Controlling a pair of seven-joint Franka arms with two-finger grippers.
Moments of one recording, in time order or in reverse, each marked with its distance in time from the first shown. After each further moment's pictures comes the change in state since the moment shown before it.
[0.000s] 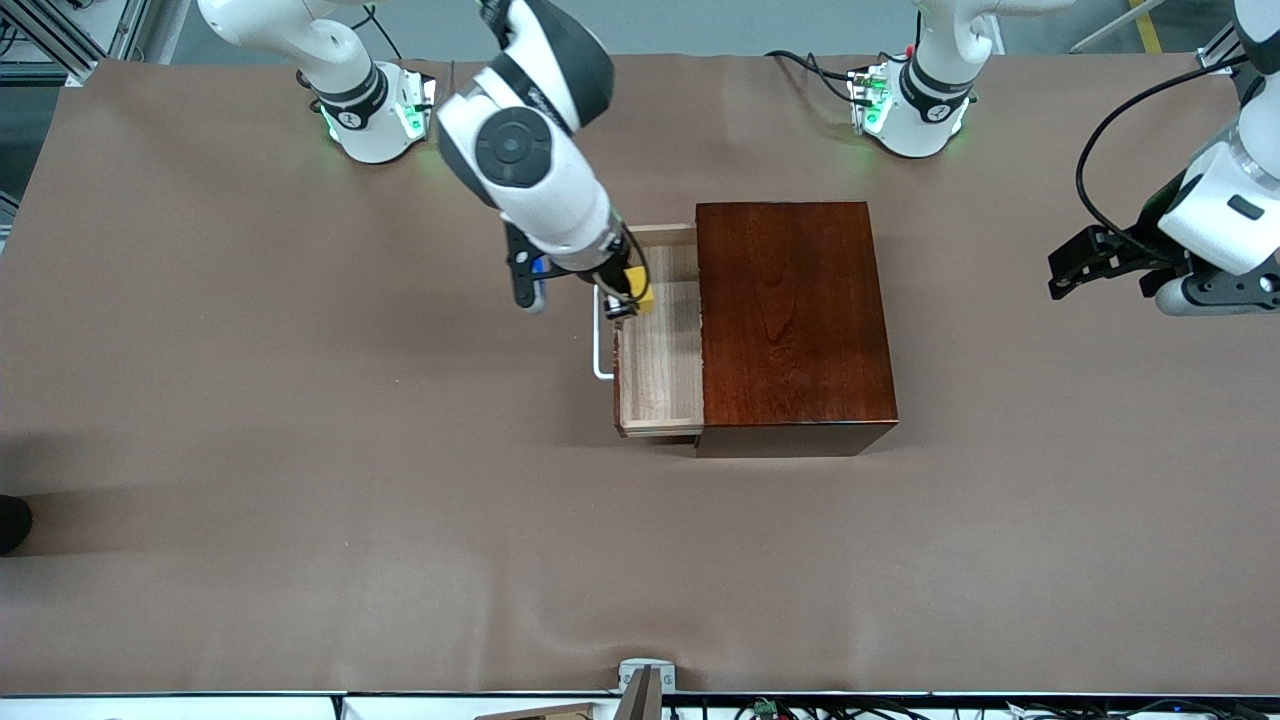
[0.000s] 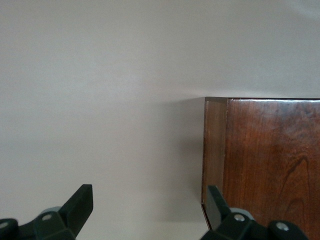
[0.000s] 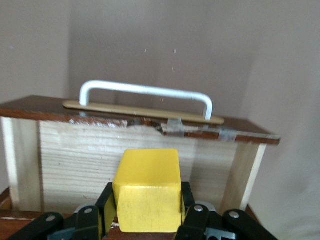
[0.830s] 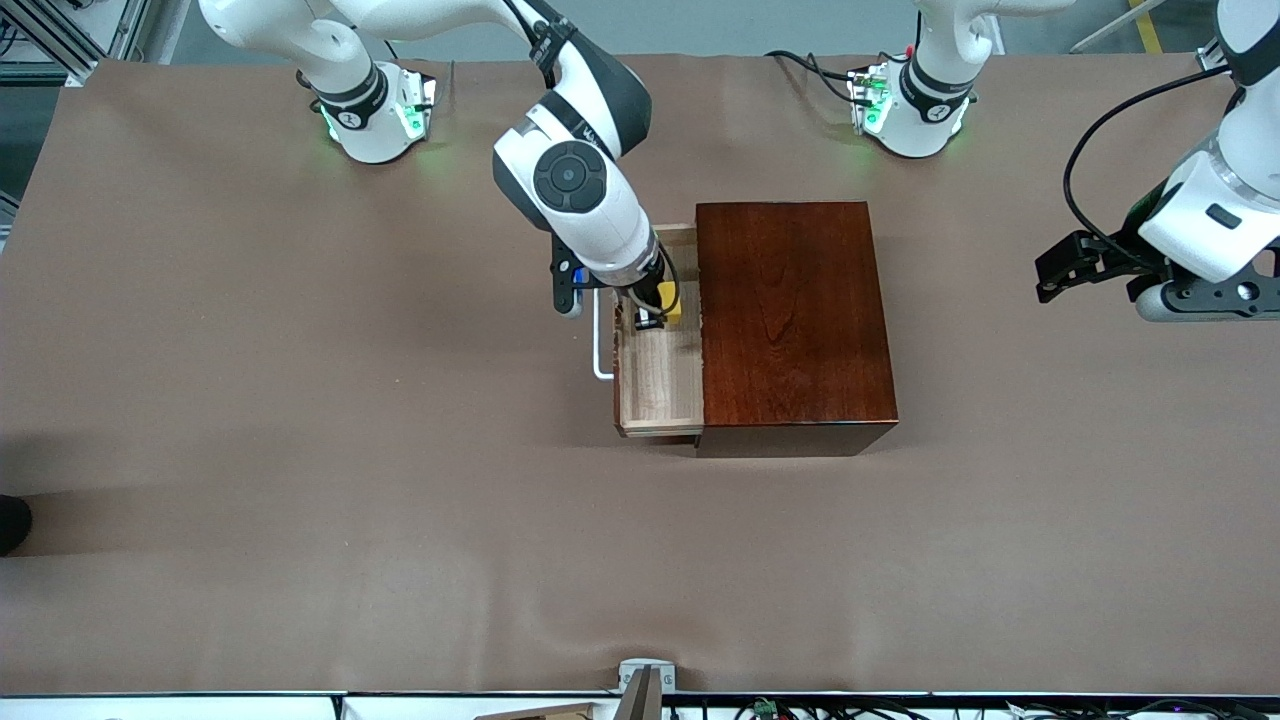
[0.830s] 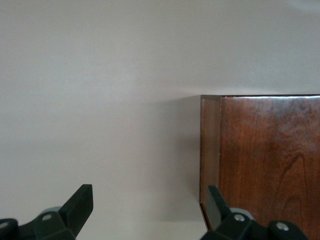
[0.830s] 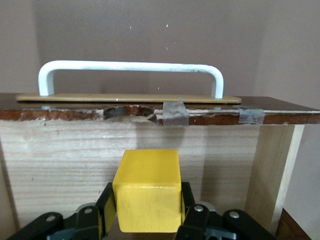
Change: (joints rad) left arm -0.016 0.007 -0.010 0.001 0.000 0.001 0.000; right arm 0.044 0.089 -0.008 -0.001 0.000 0.092 0.098
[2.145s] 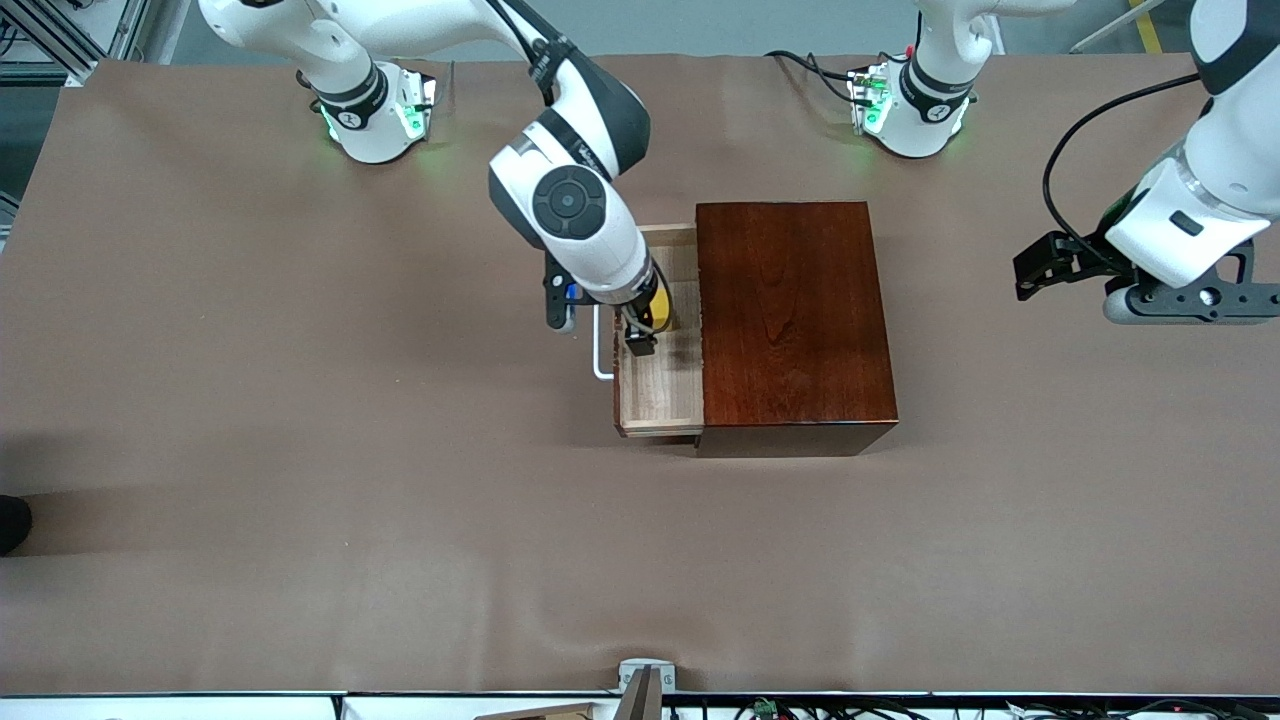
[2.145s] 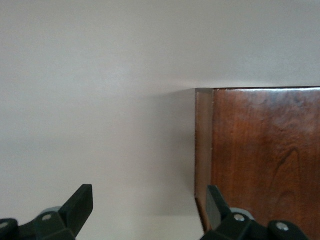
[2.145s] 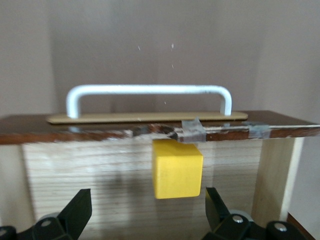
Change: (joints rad) left arm -0.010 0.012 -0.032 0.000 0.000 -0.018 -0.058; right arm -0.038 0.036 -0.026 0.138 -0.007 -0.164 -0.003
